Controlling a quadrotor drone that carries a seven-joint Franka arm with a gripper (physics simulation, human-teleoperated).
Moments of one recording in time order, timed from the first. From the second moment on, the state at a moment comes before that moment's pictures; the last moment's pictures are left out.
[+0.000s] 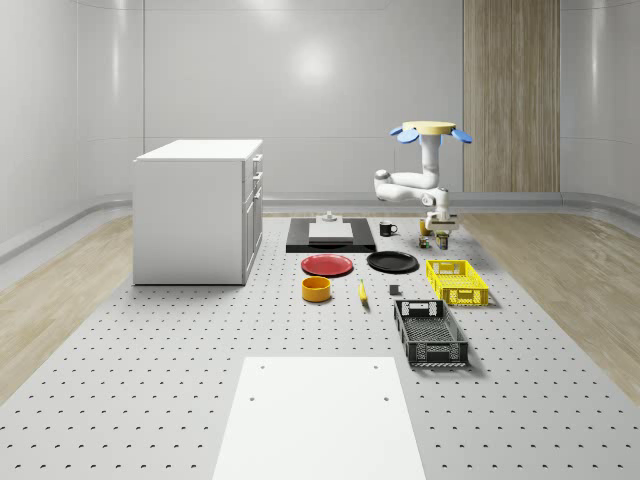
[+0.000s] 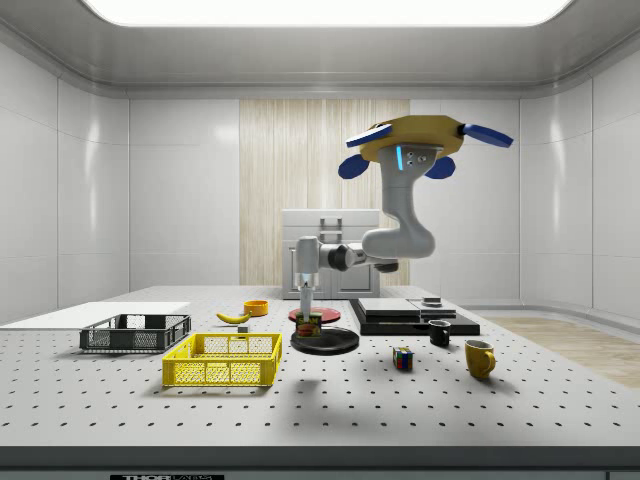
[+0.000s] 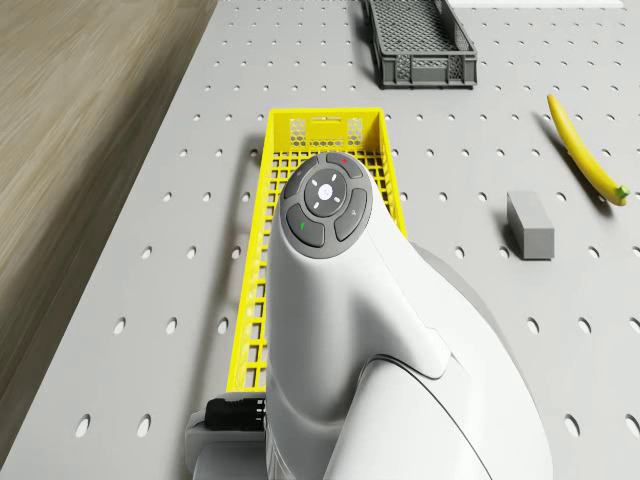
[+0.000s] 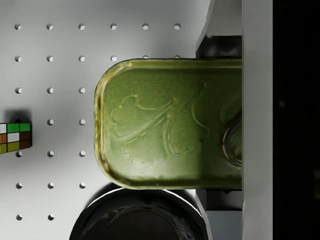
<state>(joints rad) -1.22 -1.50 1.38 -2.81 -1.78 1.56 1.68</state>
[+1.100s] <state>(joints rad) -1.22 -1.53 1.38 -2.81 -1.77 1.59 1.68</state>
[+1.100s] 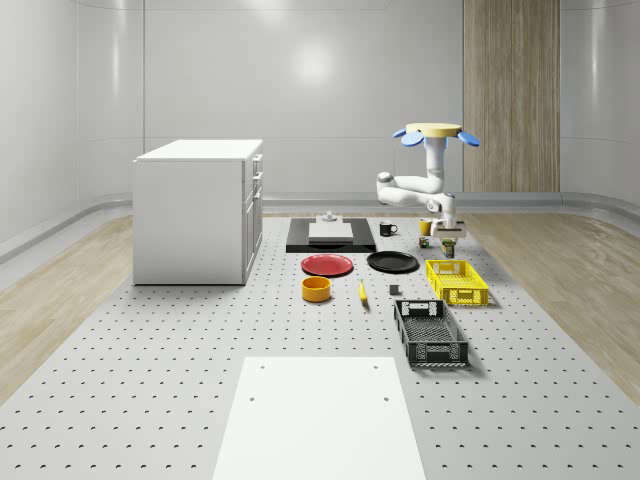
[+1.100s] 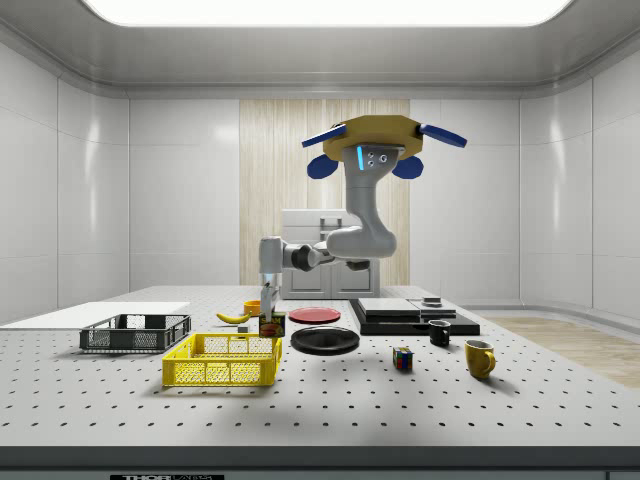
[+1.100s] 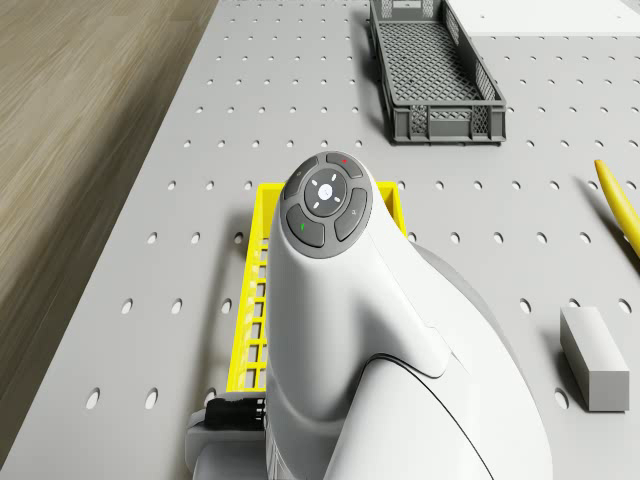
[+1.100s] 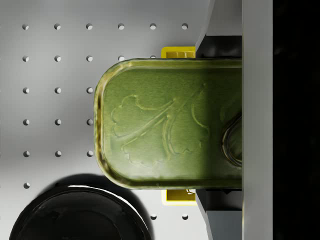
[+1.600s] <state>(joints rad) -1.23 -1.54 1.38 -2.81 -1.76 1.60 1.69</state>
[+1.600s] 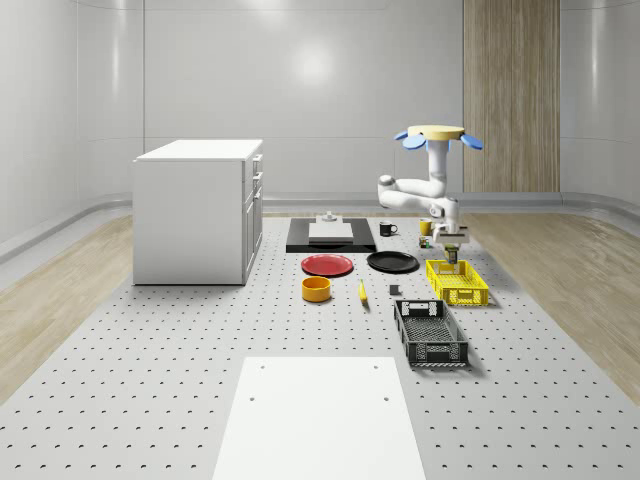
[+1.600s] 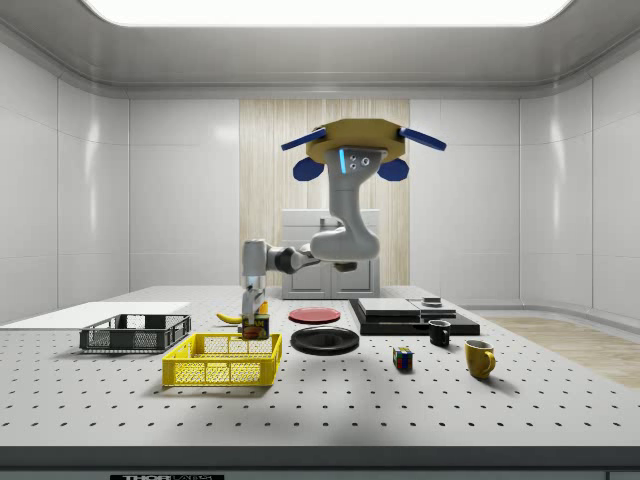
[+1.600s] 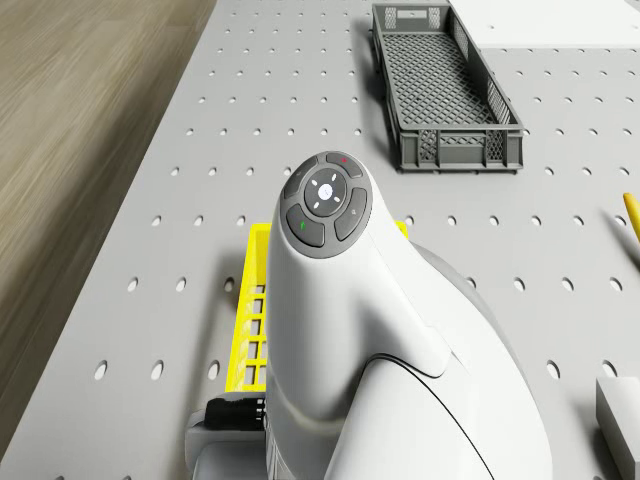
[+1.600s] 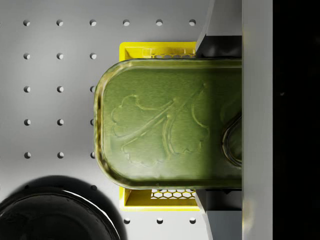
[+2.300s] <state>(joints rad) -1.24 -1.55 1.32 -2.80 -1.81 1.63 1.69</state>
